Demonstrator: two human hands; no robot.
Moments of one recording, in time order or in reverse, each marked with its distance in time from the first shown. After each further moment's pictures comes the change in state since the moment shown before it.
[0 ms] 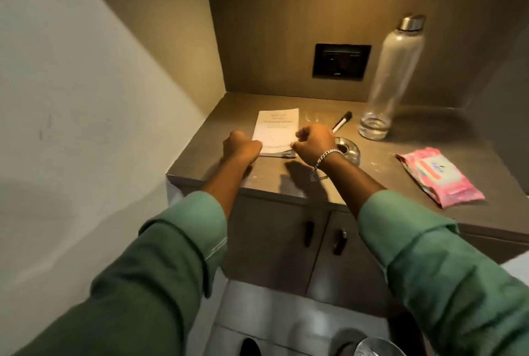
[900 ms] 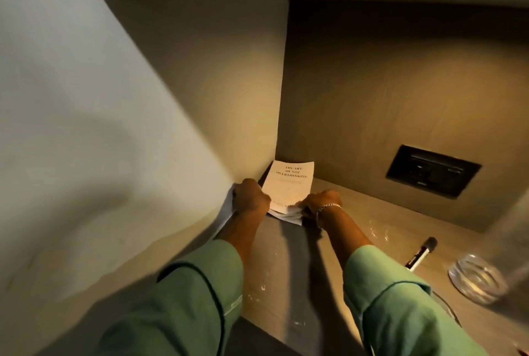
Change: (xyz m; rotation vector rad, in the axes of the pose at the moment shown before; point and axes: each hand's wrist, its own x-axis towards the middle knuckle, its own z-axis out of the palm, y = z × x) left_hand 0.193 0.007 -0.031 0.224 0.176 -0.074; right_hand 0.199 -0.072 0.112 0.395 -0.197 0.510
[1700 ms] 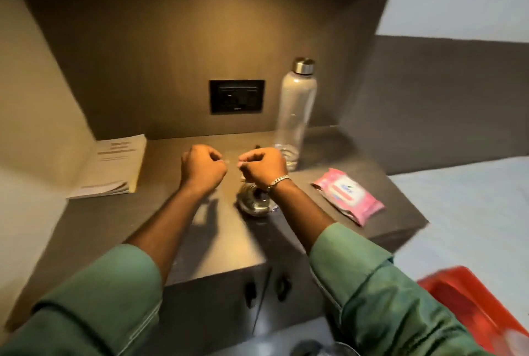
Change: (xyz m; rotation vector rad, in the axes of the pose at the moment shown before) left_hand -0.166 0.091 0.058 -0.193 -0.370 0.588; right_hand -0.126 0.095 -0.163 0.057 0.435 -0.280
